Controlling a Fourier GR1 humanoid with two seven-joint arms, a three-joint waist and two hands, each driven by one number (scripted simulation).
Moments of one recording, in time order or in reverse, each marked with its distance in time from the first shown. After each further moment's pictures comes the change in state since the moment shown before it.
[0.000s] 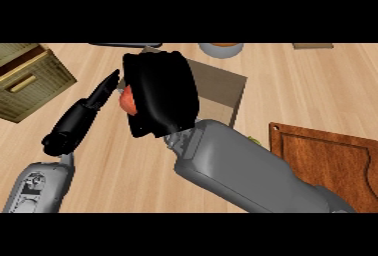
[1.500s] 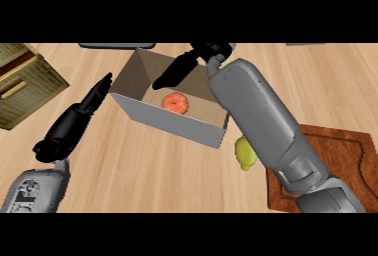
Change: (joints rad) left arm 0.044 -0.005 0.028 -0.029 -0.009 0.003 -0.008; right arm -0.140 -0.001 -0.468 0.554 -0.579 0.104 -0.613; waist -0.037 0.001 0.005
